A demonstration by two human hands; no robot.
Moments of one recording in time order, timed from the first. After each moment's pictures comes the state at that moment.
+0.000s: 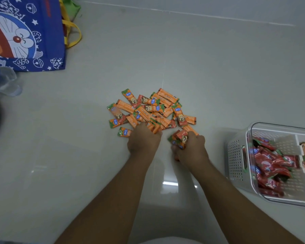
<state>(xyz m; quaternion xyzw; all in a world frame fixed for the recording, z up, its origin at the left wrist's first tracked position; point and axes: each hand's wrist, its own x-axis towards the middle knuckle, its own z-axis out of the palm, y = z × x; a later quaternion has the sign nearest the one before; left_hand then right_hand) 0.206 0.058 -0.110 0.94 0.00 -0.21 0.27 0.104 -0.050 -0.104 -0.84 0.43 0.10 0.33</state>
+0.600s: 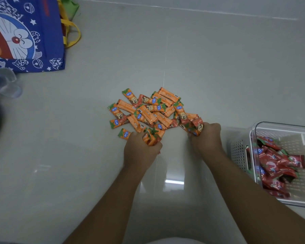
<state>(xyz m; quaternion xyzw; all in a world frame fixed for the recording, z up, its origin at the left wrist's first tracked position) 0.188 0.095 -0.110 0.91 -0.05 -0.19 0.36 0.117 -0.106 -0.130 -0.85 0.44 0.02 0.29</state>
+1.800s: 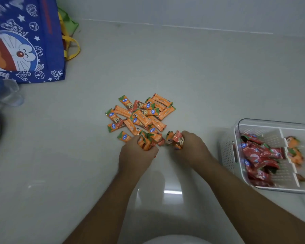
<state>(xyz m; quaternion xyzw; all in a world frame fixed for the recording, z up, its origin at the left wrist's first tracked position) 0.168 0.108 -0.081 0.89 -0.05 -0.20 0.41 0.096 -0.069 -0.090 -0.90 0.31 0.10 0.28</state>
